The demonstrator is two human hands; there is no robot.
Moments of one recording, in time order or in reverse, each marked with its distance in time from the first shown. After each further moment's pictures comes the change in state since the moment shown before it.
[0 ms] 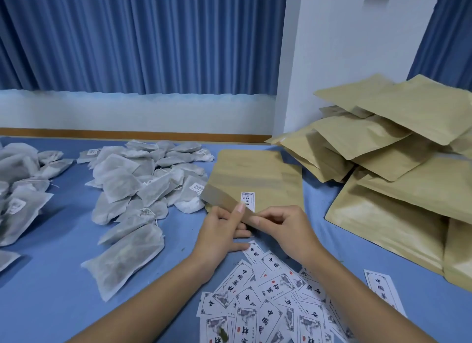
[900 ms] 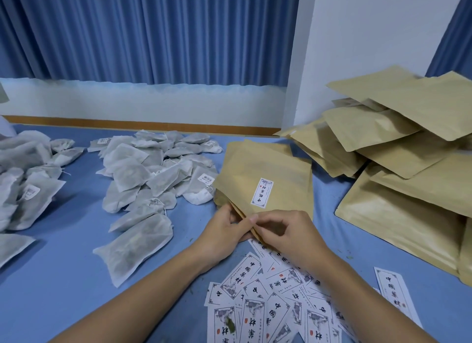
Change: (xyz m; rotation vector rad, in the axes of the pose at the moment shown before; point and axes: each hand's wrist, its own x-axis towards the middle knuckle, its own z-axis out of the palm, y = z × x) left_hand -0.001 -0.006 -0.014 -0.019 -0.271 0.096; right_hand -0.013 0.006 0.009 -0.197 -0.068 -0.068
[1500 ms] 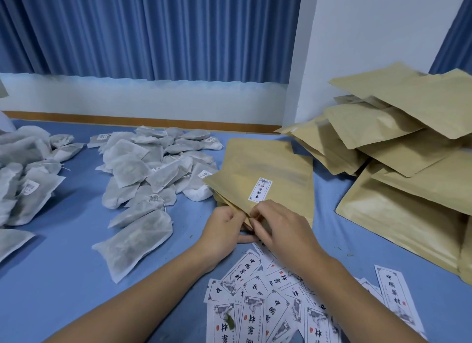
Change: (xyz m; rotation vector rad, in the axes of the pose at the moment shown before) left_hand -0.001 0.001 0.007 0.073 0.133 -0.065; right_hand -0.002 -0.021 0.009 -0.606 0.083 -0.259
